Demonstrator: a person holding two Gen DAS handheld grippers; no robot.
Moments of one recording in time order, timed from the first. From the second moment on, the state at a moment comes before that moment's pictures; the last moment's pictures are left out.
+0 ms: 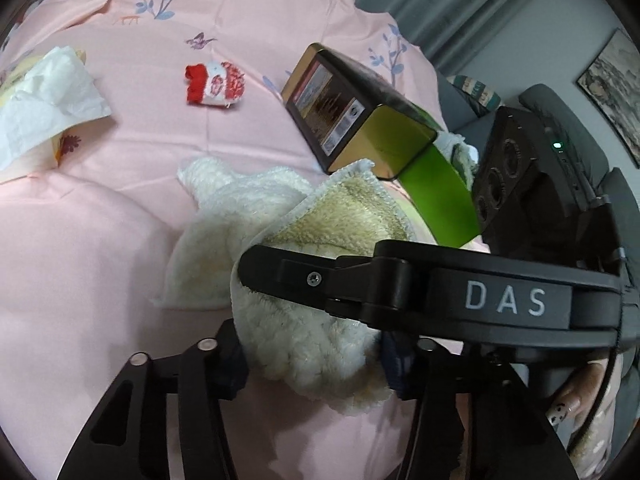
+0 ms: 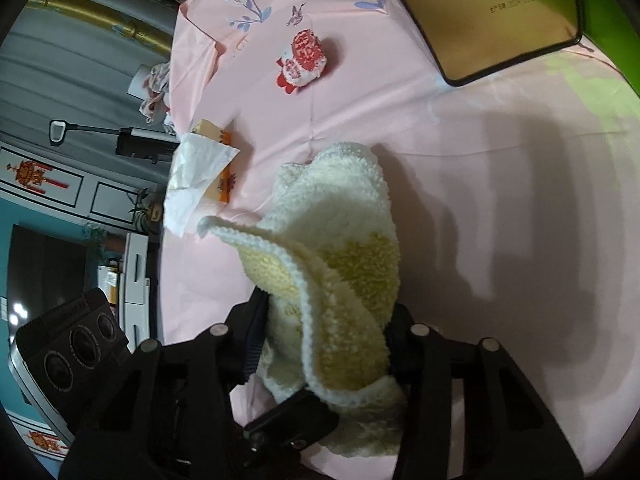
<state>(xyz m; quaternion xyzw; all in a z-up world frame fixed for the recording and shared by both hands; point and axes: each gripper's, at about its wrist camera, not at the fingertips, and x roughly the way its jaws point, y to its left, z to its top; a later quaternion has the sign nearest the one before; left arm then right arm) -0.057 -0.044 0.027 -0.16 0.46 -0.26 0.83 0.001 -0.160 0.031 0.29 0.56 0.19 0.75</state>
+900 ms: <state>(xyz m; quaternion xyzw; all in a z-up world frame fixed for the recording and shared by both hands) -0.046 -0.039 0.013 -0.18 0.48 -0.24 0.82 -0.032 -0.190 0.060 0.29 0.56 0.15 0.76</state>
